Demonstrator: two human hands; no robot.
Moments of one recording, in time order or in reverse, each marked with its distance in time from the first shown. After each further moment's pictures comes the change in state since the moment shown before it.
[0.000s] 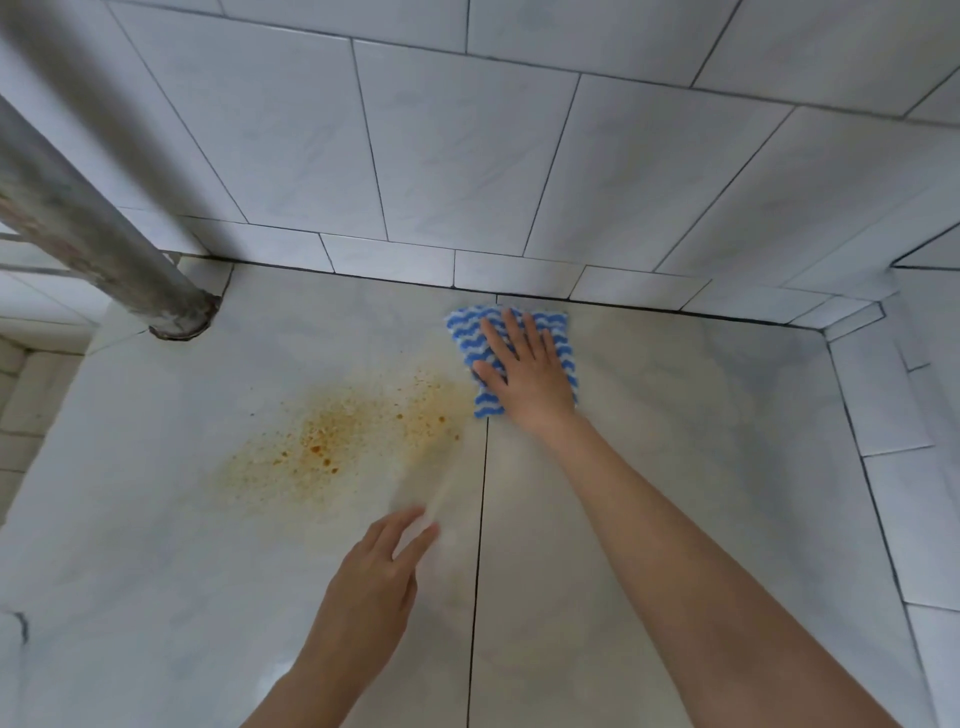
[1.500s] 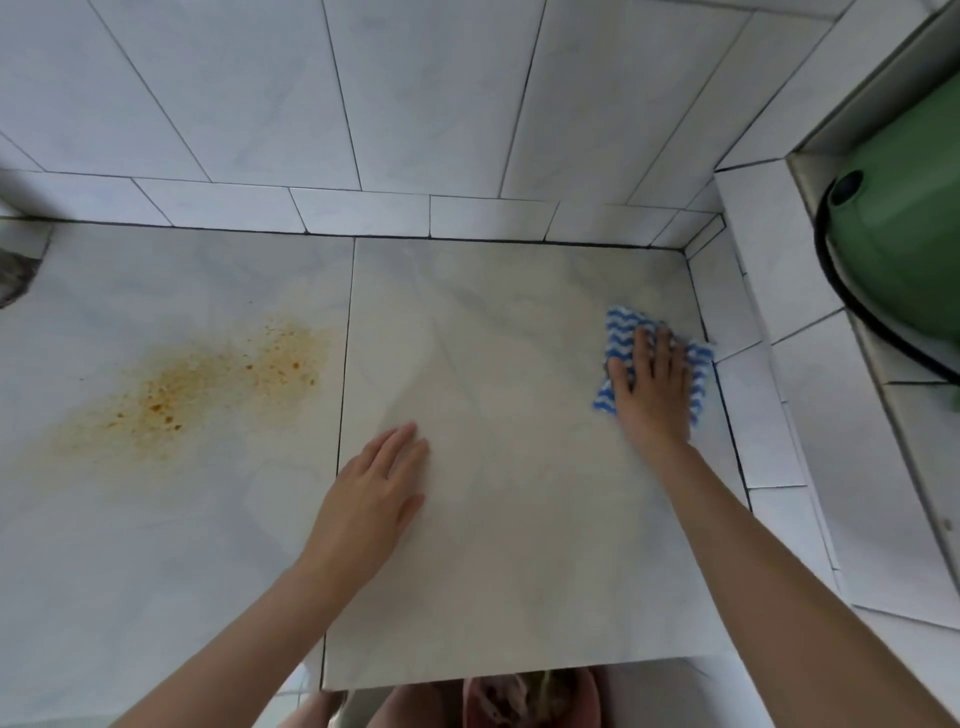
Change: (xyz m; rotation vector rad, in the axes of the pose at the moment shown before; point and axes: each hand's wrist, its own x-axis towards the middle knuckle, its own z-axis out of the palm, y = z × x) left_hand 0.054 0.091 0.063 0.169 -0.016 0.212; right_hand -0.175 0.234 0.003 0.086 0.178 0.574
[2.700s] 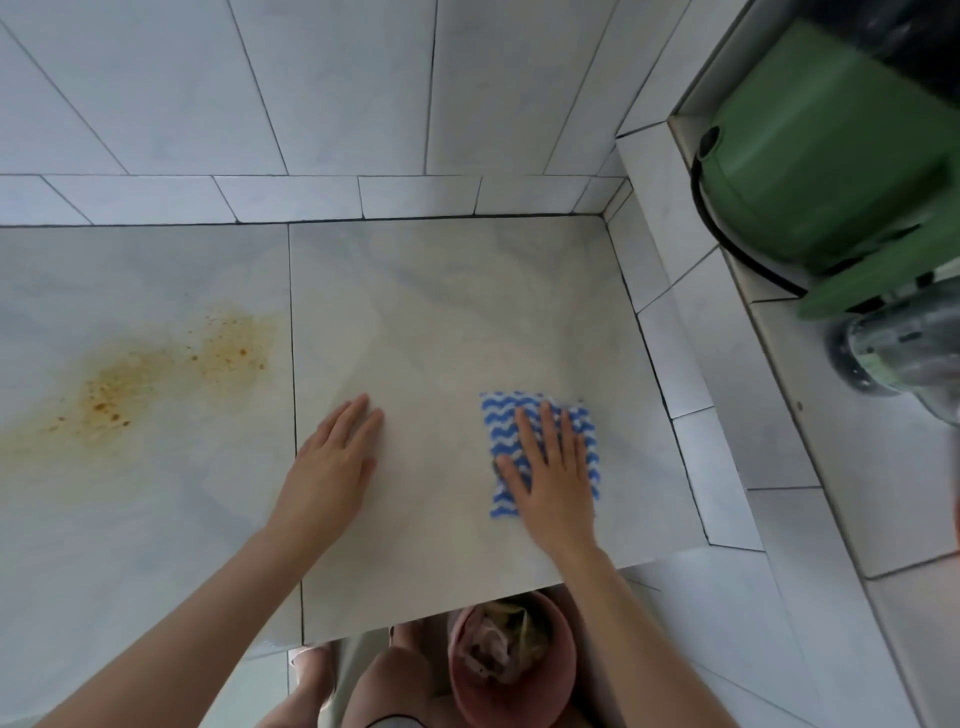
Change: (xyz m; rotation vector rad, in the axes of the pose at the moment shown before) left_hand -0.005 0.001 0.002 -0.051 -0.033 -0.022; right_hand -0.173 -0.018 0.038 0.034 0.012 -0.155
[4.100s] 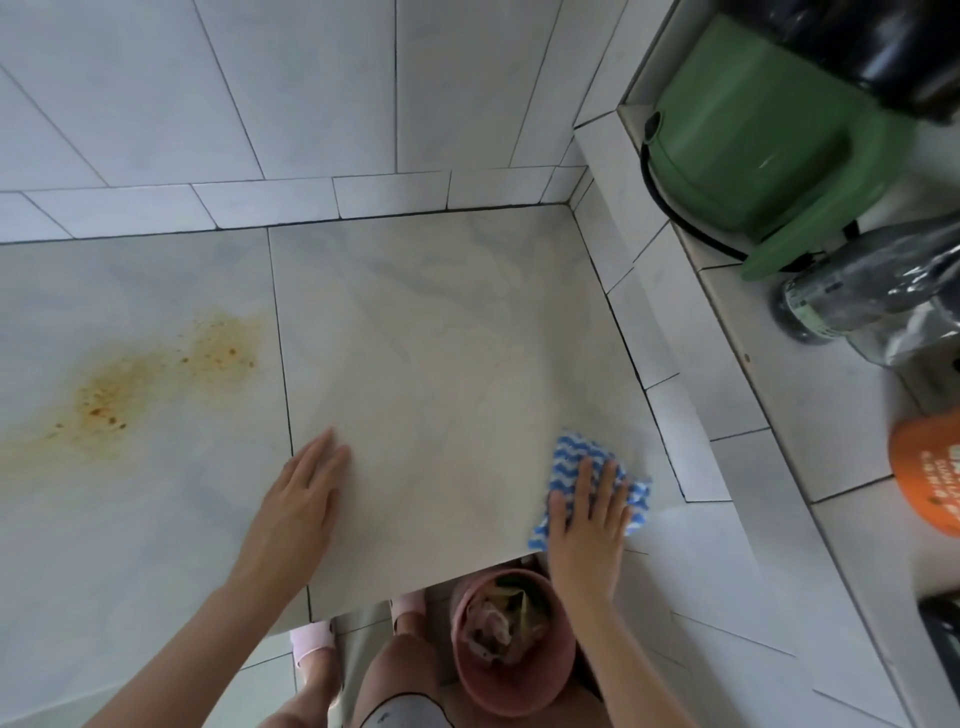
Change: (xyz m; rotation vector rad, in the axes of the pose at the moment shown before) left_hand -0.056 -0.007 -0.007 -0.051 0.033 0.012; right_hand -0.090 0.018 0.017 0.007 0.116 0.457
